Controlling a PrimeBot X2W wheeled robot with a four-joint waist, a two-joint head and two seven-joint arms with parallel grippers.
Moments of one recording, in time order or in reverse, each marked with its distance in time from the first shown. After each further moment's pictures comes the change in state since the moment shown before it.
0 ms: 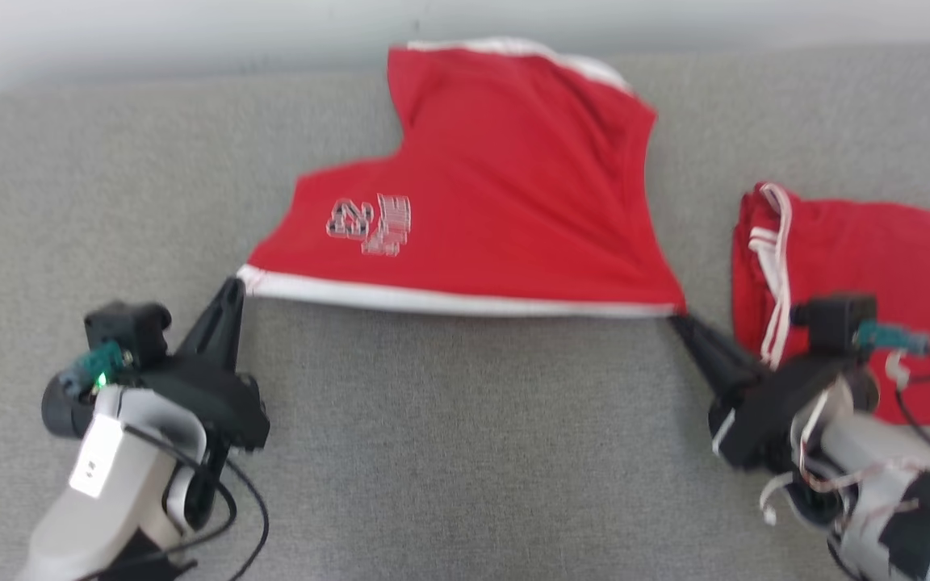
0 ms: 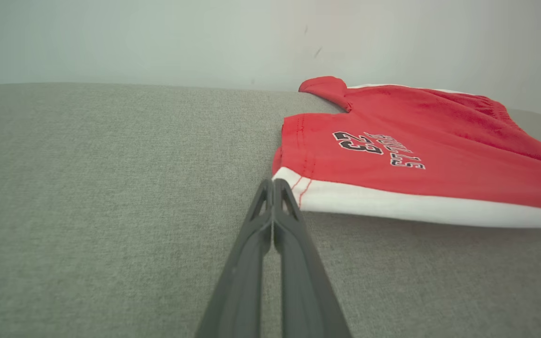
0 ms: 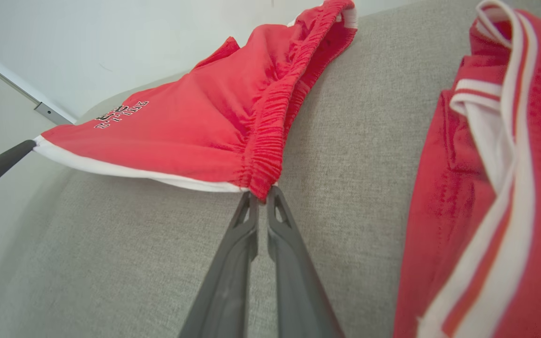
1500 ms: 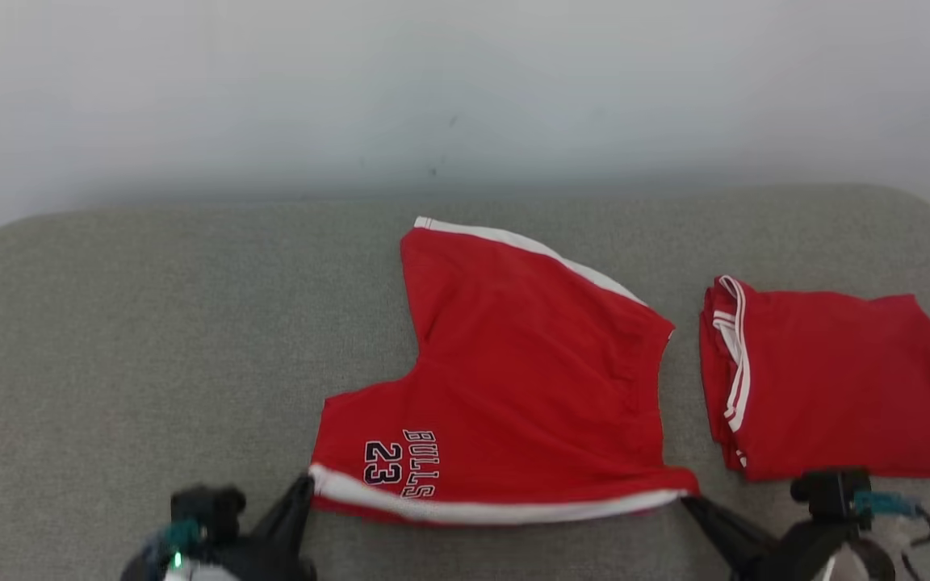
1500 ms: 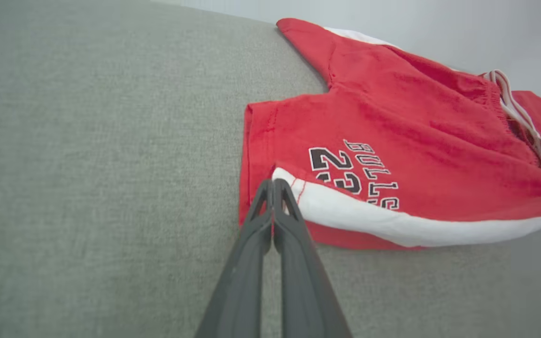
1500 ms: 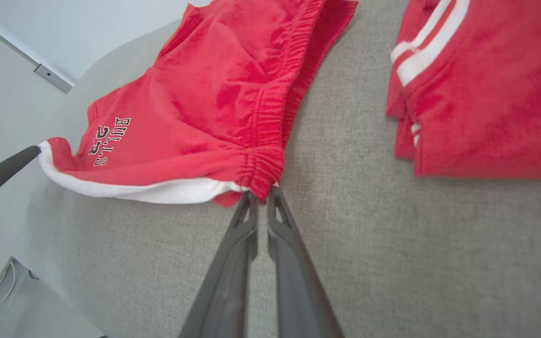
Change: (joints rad) left arm 0.400 -0.014 -0.069 -0.145 -0.028 0.025 0.030; right arm 0.359 -0.079 0.035 -0.140 0.031 -0.046 0.005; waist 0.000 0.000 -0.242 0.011
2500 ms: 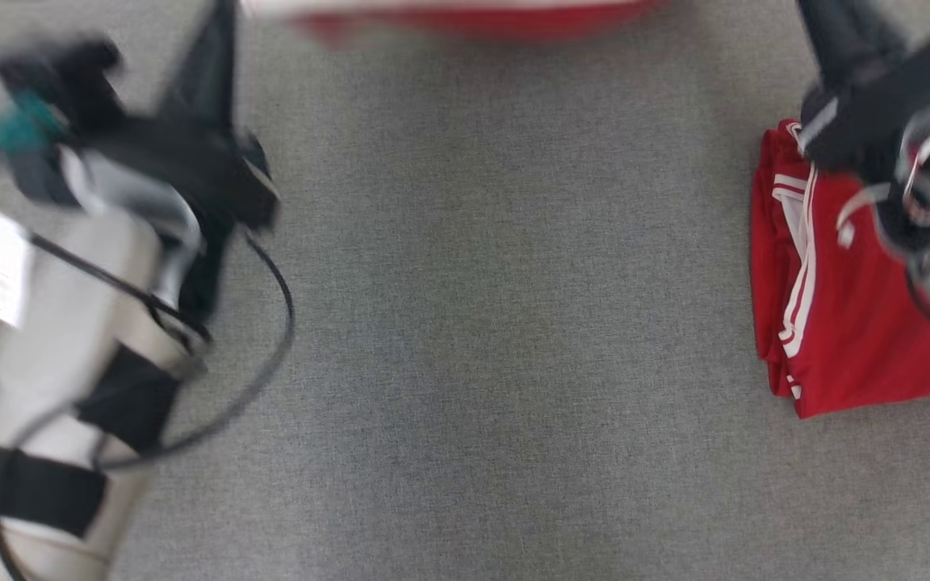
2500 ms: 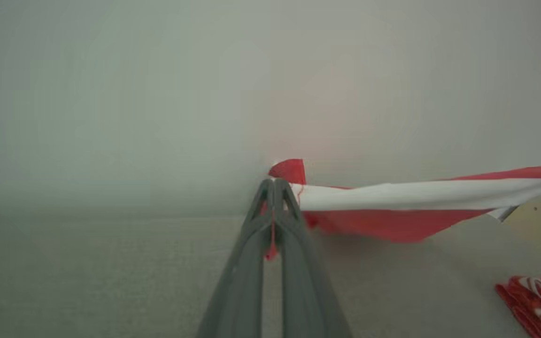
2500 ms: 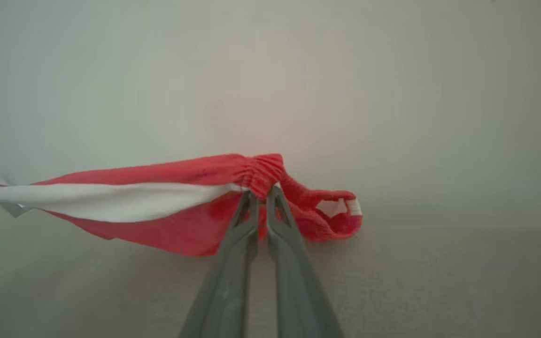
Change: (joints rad) left arm -0.736 -0.049 0.160 0.070 0.012 -0.072 0.016; right arm -0.812 0.069 -0.185 0.233 -0.174 0.038 0.023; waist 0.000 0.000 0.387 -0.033
